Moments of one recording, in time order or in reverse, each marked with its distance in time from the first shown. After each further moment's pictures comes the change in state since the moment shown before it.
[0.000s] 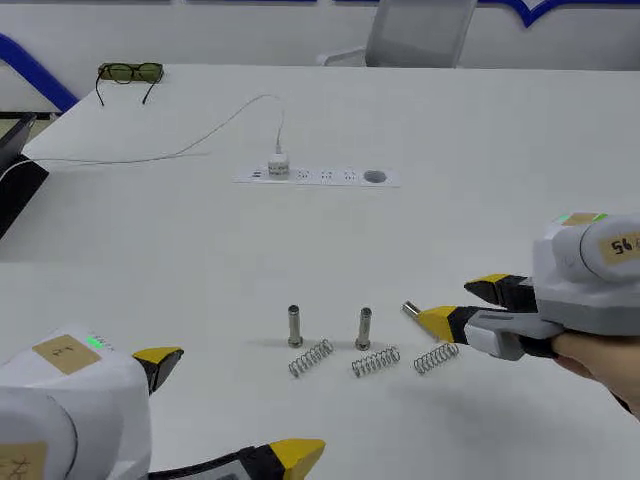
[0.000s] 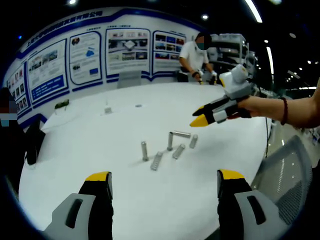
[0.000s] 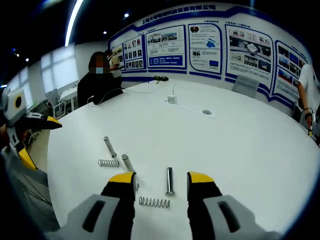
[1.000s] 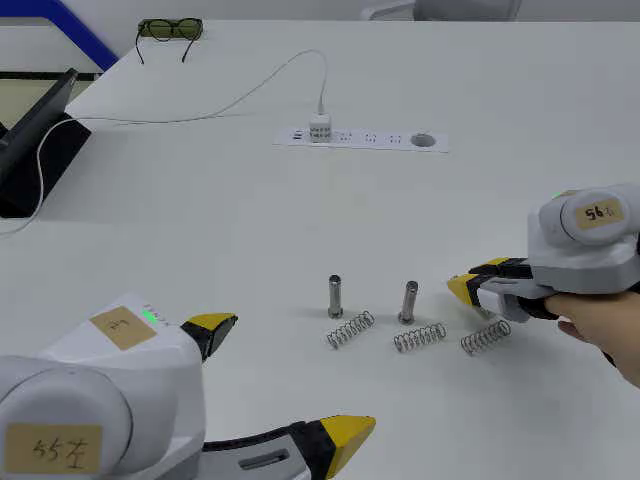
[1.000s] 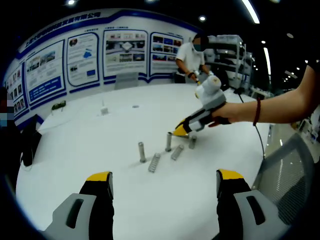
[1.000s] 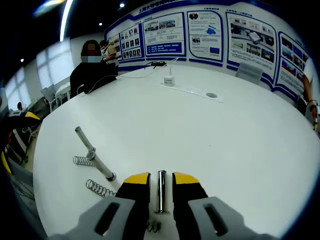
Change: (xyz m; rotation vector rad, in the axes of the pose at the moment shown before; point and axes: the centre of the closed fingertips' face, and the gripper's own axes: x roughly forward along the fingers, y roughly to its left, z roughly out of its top) left arm 0.012 0.000 -0.004 0.009 -0.011 -0.024; right arm 0.066 -0.015 -0.029 0.032 0.109 0.010
